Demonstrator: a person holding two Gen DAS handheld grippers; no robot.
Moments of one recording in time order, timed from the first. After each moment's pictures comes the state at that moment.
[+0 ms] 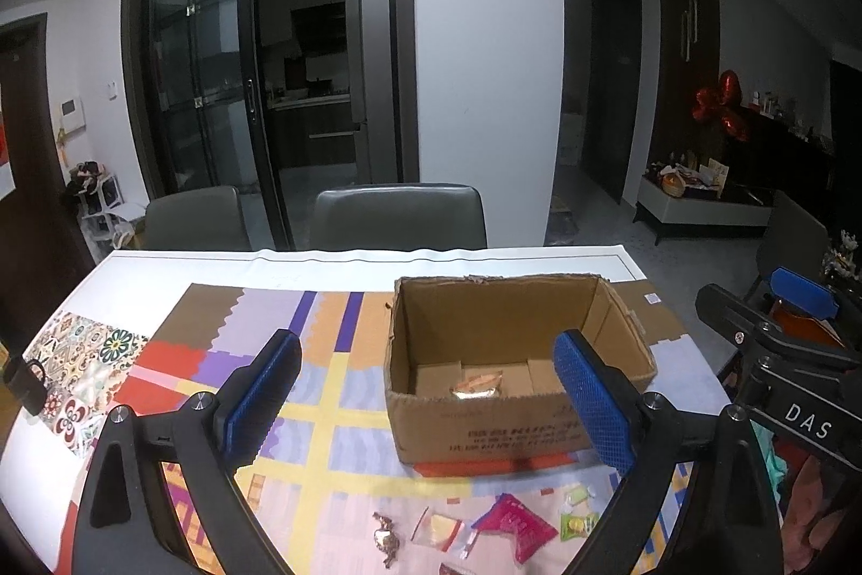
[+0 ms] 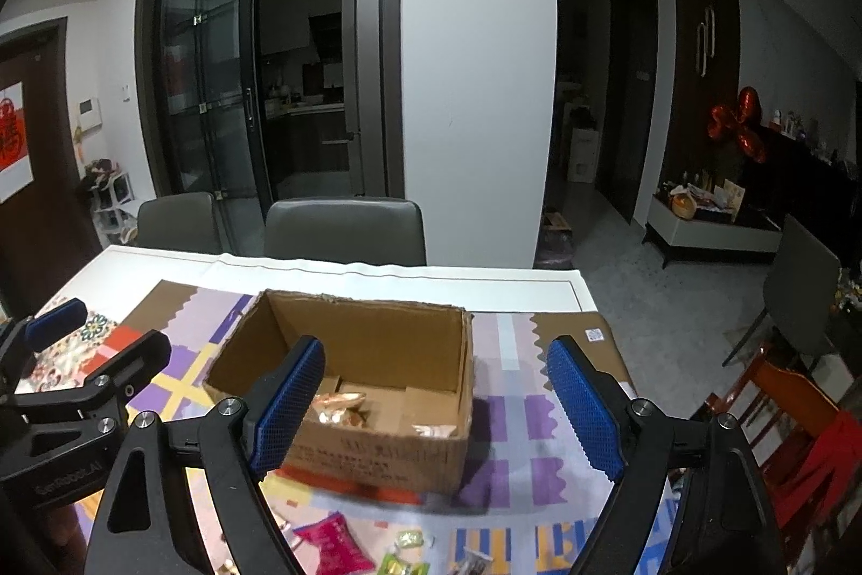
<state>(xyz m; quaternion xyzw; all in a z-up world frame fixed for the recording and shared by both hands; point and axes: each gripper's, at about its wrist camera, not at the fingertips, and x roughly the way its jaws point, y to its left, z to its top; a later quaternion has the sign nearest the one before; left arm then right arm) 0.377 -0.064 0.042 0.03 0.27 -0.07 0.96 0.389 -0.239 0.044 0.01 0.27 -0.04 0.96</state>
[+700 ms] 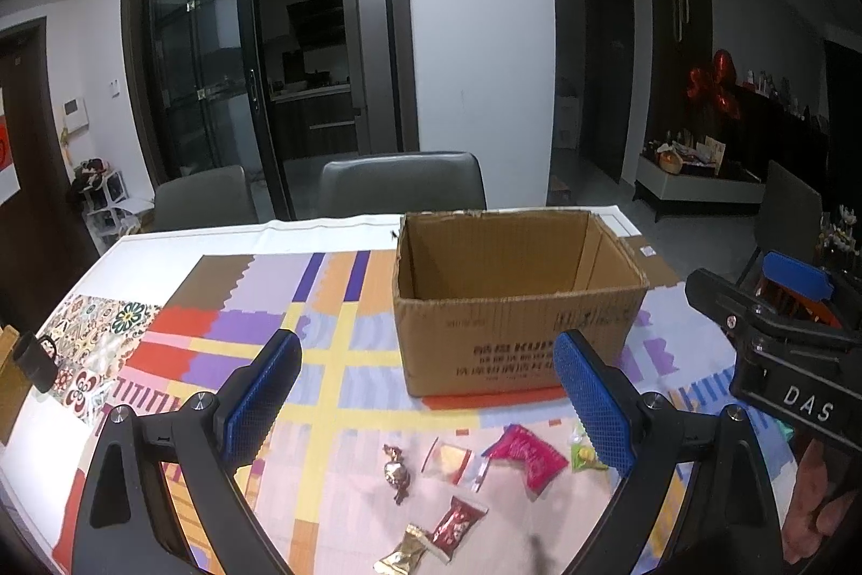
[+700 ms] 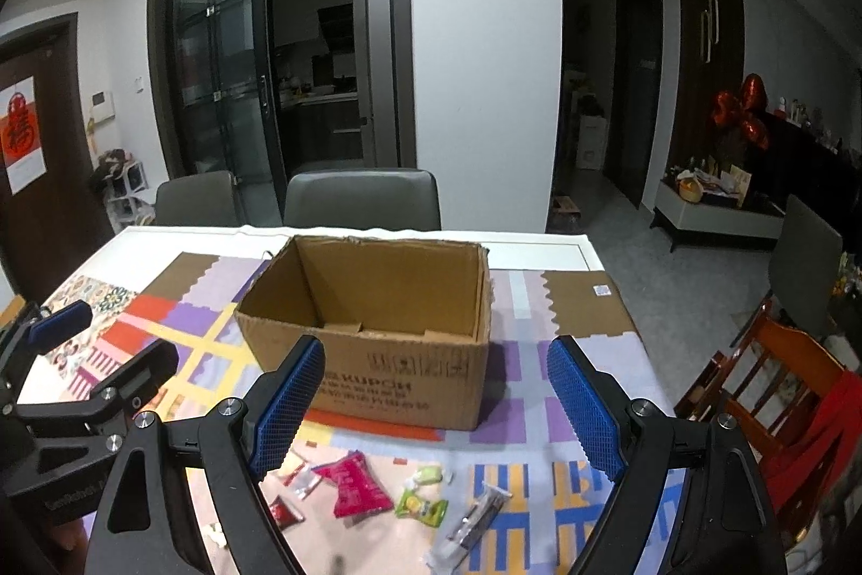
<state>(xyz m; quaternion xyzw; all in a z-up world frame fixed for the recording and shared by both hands) 0.324 -0.057 0.010 0.05 0.28 -0.07 0.96 0.333 -0.228 0.013 0.01 0.29 -0.03 0.96</state>
